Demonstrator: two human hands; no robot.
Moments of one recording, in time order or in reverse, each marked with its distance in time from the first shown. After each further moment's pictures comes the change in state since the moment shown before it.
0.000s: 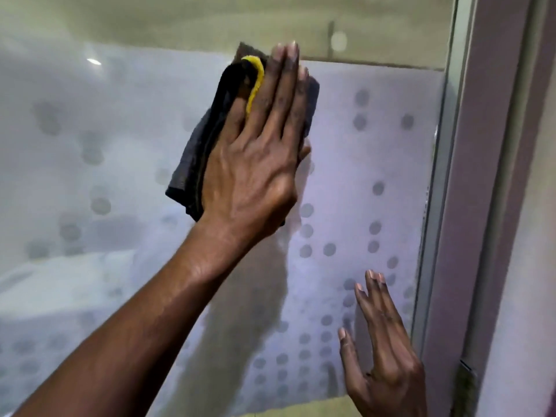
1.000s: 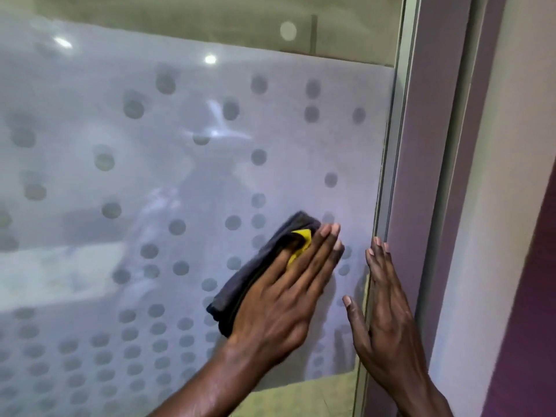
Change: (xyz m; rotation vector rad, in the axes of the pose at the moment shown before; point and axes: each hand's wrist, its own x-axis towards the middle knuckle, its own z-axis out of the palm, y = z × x) left_hand -0.136 0.132 0.029 -0.241 -0.245 0.224; right_hand 0.028 0.085 -0.038 -0.009 -0.191 0.105
